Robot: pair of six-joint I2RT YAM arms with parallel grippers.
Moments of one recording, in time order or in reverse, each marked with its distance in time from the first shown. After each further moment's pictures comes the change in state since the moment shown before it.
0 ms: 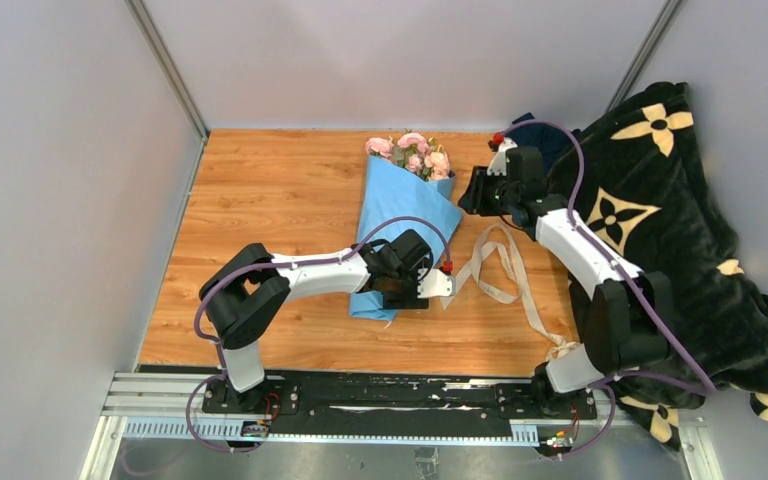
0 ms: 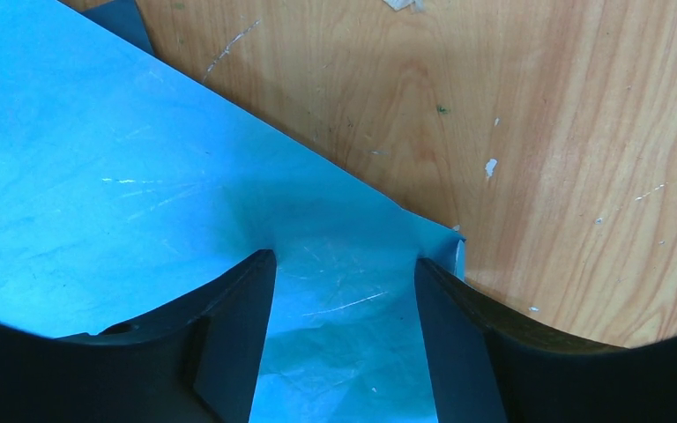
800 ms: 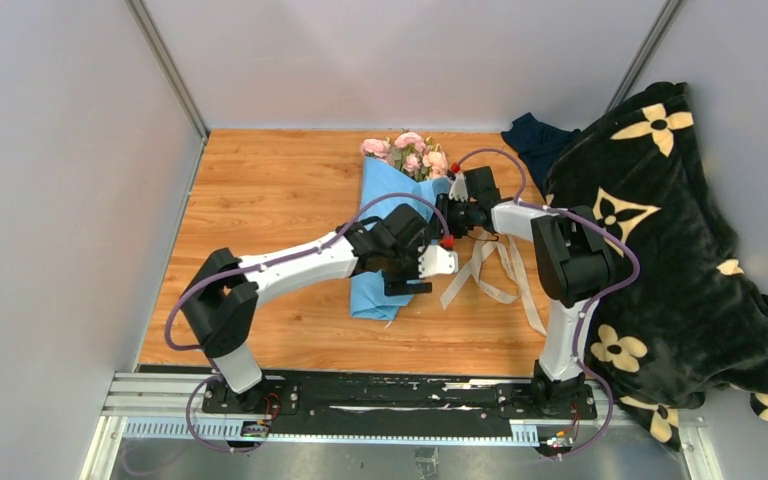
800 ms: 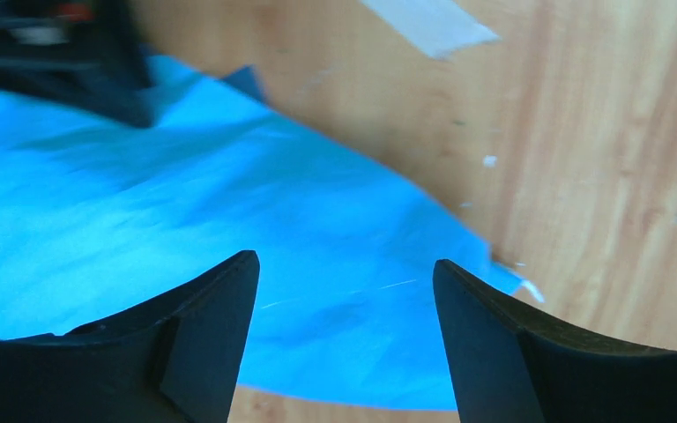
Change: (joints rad) left arm 0.024 -0.073 0.146 -0.188 0.076 -0.013; right arm 0.064 0.468 0.070 0.158 -0.309 0.114
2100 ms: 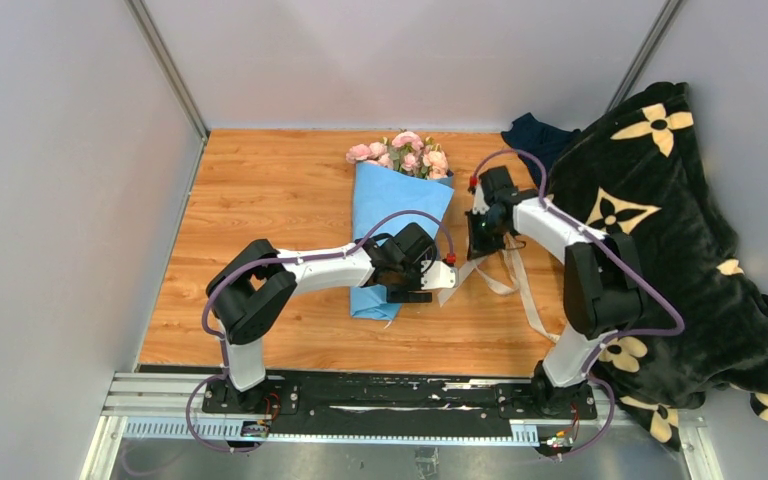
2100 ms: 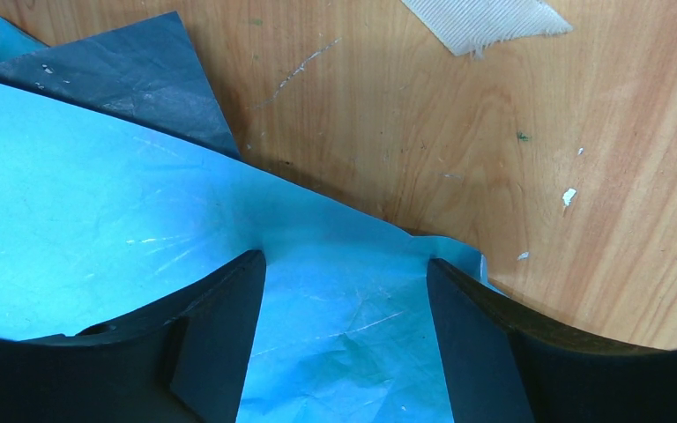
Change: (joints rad) left arm -0.005 0.115 -0.094 0.210 -0.119 0.032; right arm -0.010 -0.233 -0.051 -0.569 0.359 -0.190
